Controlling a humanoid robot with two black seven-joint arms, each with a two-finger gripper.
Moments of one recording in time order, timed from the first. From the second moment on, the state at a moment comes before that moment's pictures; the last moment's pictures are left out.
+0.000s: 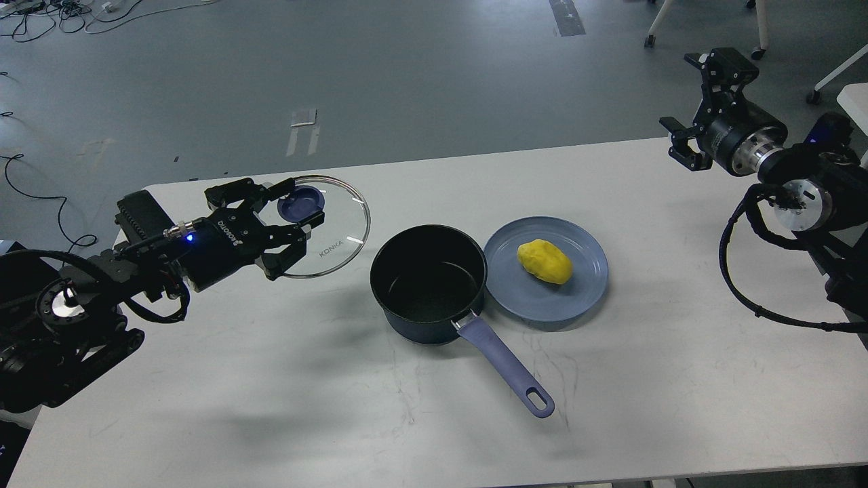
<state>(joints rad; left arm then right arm) -0.86 0.75 -0.17 -1.07 1.90 0.49 -0.49 0.74 -0.44 0.82 0.76 -0.33 0.15 0.11</state>
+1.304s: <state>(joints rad) -0.74 0.75 -0.17 -0.96 1.89 0.49 -0.49 0.74 -0.45 0.79 0.76 -0.33 0.15 0.11</state>
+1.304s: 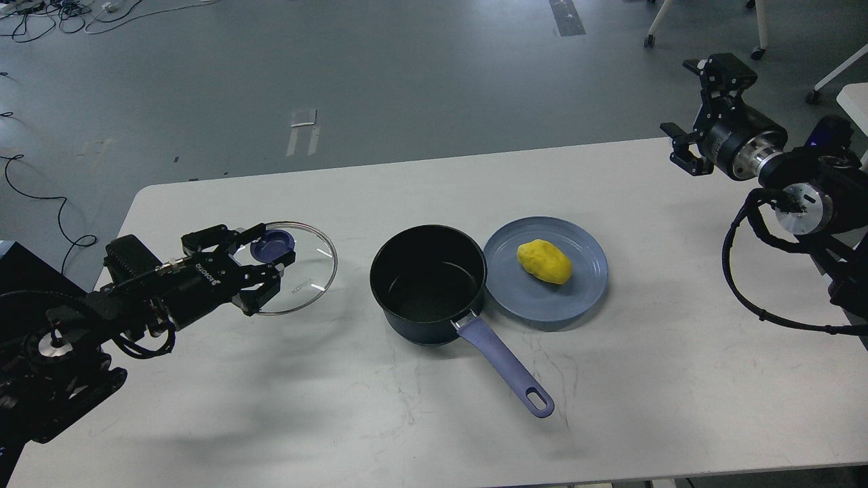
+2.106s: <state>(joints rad) -0.66 0.65 -0.17 -0.84 1.82 0.49 -0.49 0.74 -0.45 0.80 0.76 -0.33 0.15 0.11</state>
